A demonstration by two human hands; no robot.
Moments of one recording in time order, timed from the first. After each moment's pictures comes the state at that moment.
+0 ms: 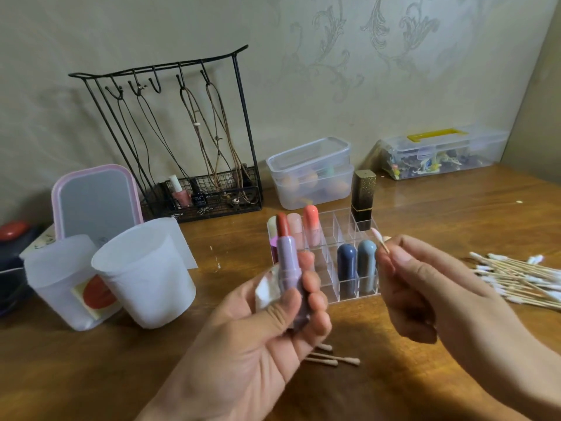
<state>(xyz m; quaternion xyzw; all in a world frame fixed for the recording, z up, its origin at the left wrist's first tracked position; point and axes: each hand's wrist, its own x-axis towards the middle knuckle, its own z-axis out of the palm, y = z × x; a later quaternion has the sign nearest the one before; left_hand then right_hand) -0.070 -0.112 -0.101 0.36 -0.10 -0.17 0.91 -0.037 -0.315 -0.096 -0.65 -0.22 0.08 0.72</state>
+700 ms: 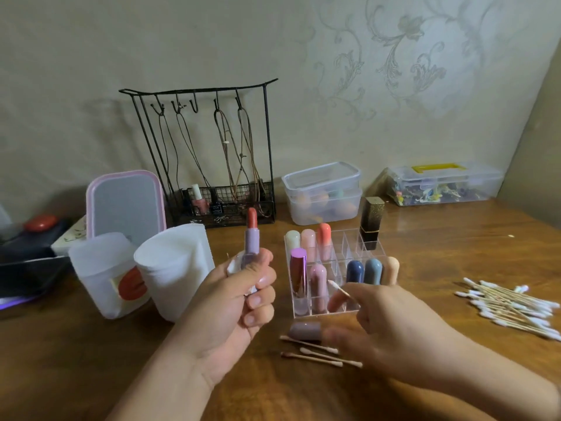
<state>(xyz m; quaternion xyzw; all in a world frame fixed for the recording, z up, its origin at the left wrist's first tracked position) -0.072 -0.086 -0.072 0.50 0.05 0.00 0.87 -0.041 -0.286 -0.078 -0.94 -0.27 0.02 0.23</state>
